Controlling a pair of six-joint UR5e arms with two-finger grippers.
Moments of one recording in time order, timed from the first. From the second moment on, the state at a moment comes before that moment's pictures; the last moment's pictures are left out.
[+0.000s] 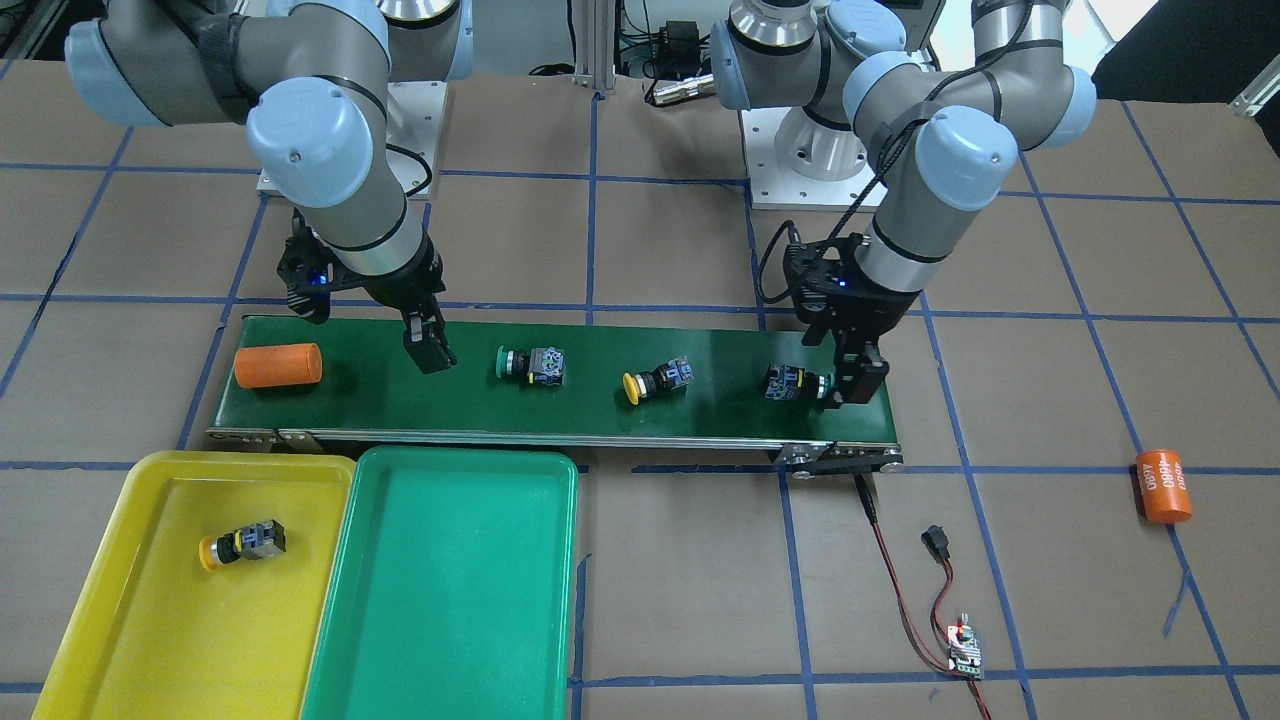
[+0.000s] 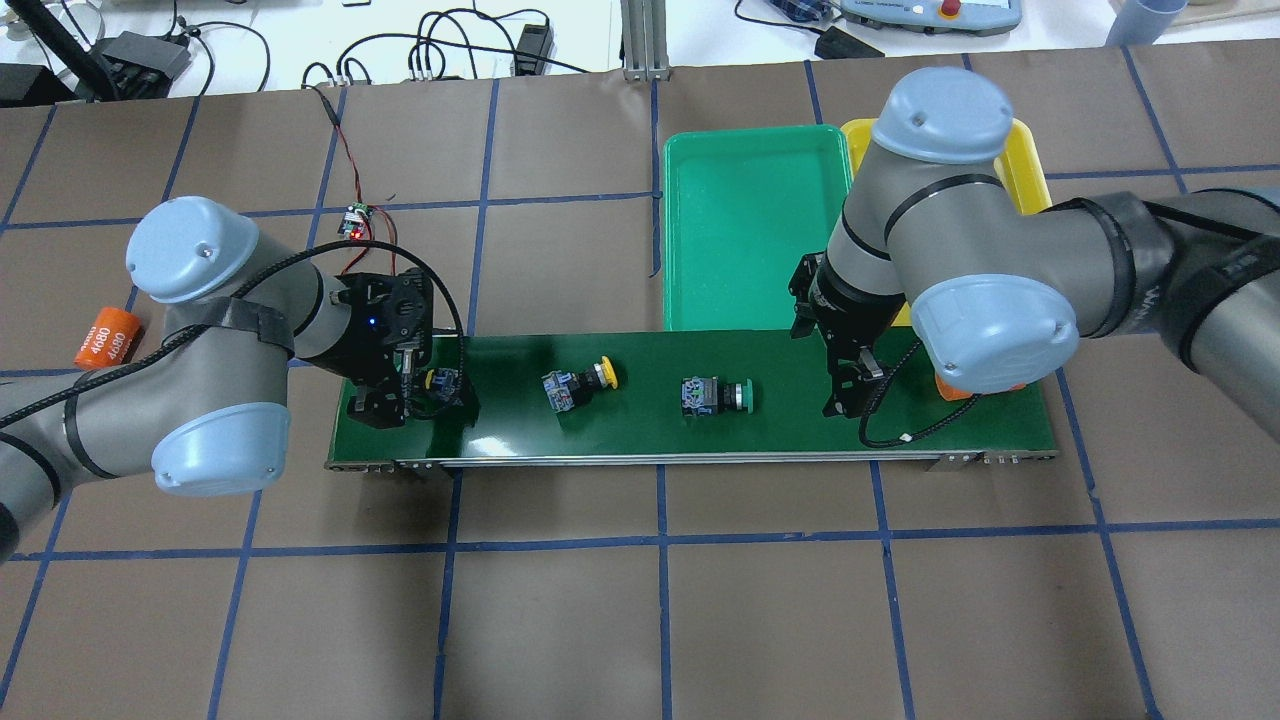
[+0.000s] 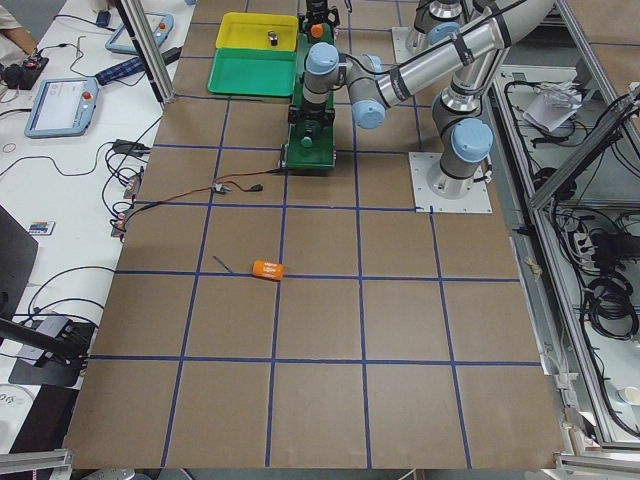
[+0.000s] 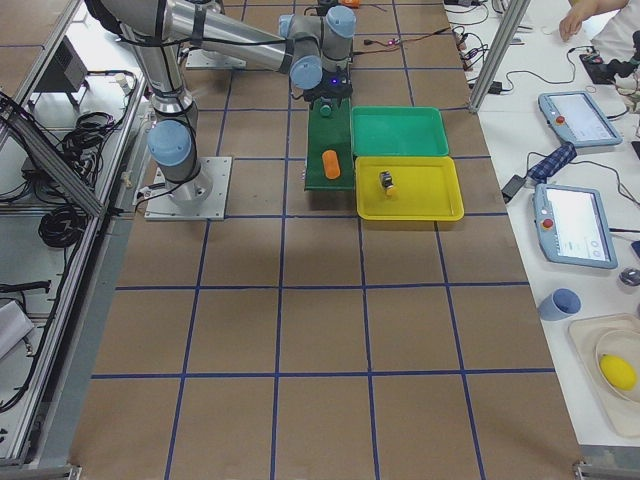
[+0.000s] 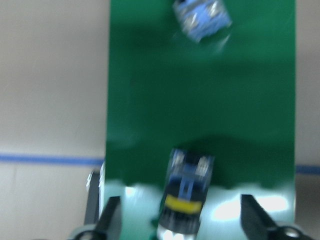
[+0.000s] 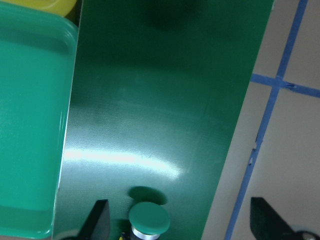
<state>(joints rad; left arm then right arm) -1.39 -1.60 -2.15 -0.83 1.42 1.64 1.69 -1.45 1.91 -1.93 -1.46 1.50</state>
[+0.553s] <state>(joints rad) -0.92 -1.68 -2.09 -0.84 1.37 1.62 1.76 -1.36 1.91 -2.05 -1.46 1.60</state>
